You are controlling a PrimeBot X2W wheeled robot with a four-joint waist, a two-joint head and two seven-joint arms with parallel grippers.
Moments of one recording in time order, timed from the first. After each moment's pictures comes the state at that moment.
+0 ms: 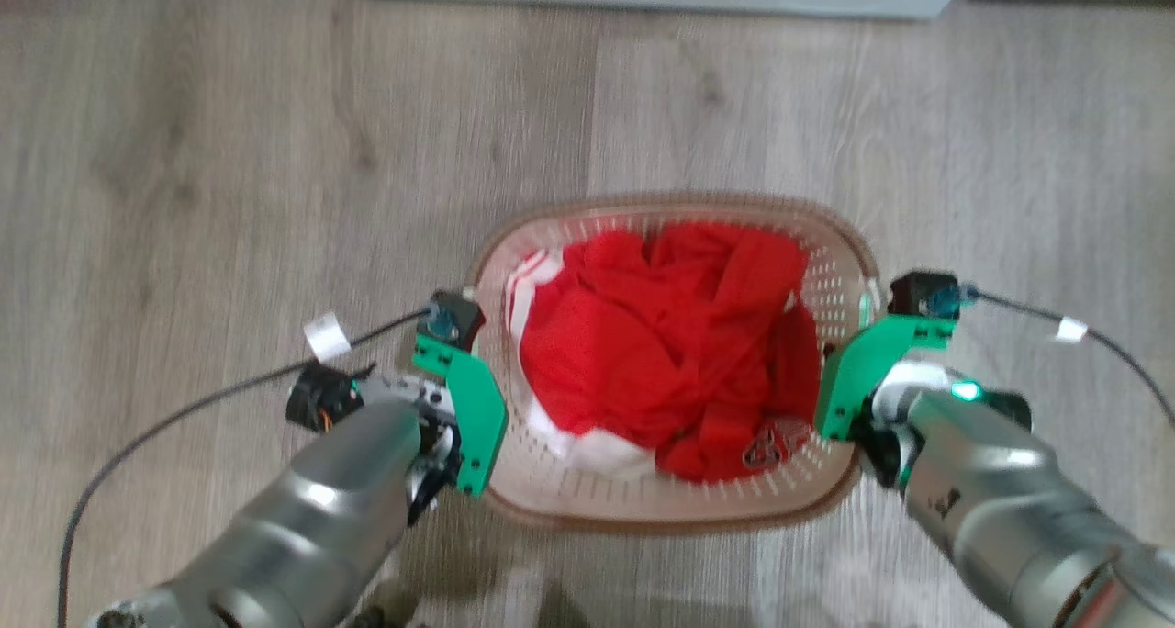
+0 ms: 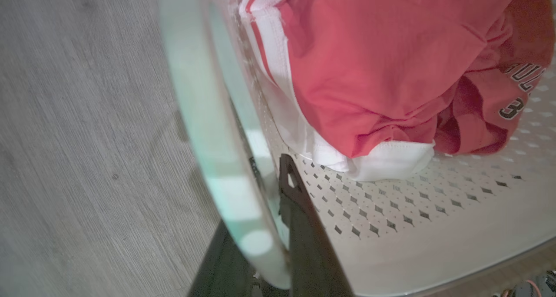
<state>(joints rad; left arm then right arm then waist) -0.75 0.06 -1.24 1.09 -0.92 -0.07 0.09 -0.80 -0.08 1.08 1.30 1.29 0.12 -0.10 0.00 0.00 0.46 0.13</state>
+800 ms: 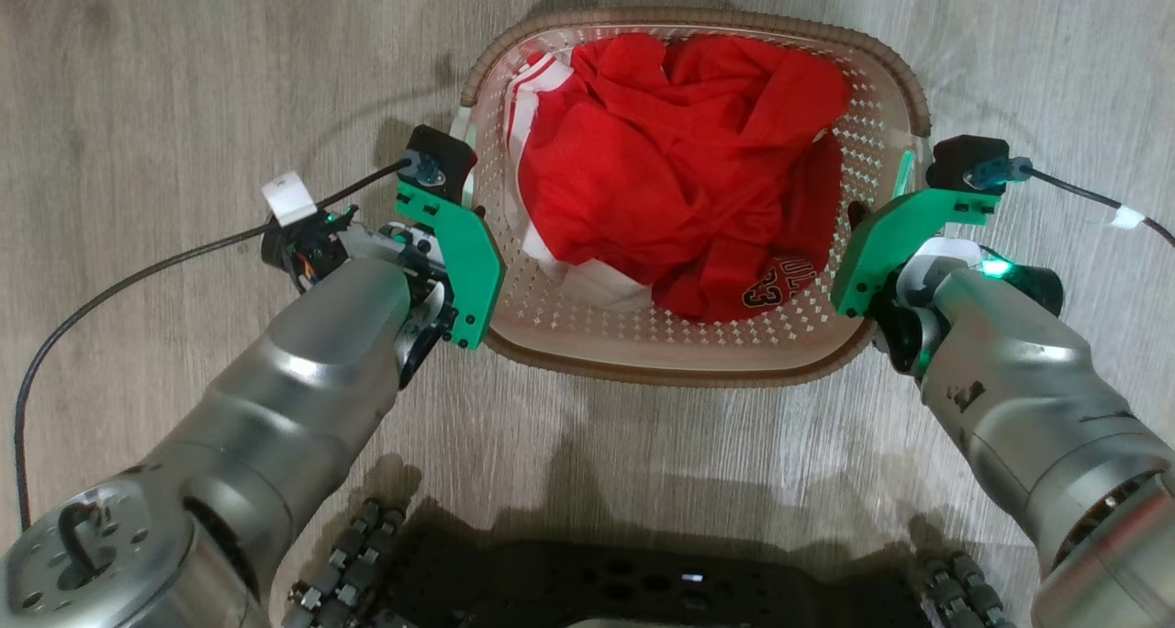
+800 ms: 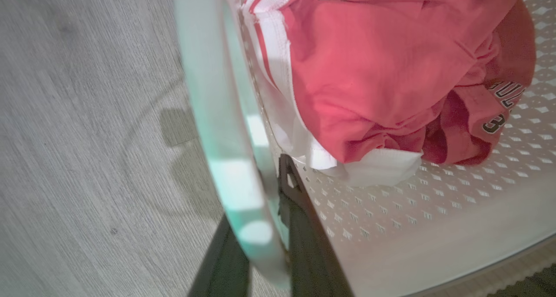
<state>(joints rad) -1.00 0.06 -1.25 1.10 -0.92 -0.06 0.00 -0.99 -0.09 0.97 1.32 1.21 0.12 -0.14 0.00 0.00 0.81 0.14</state>
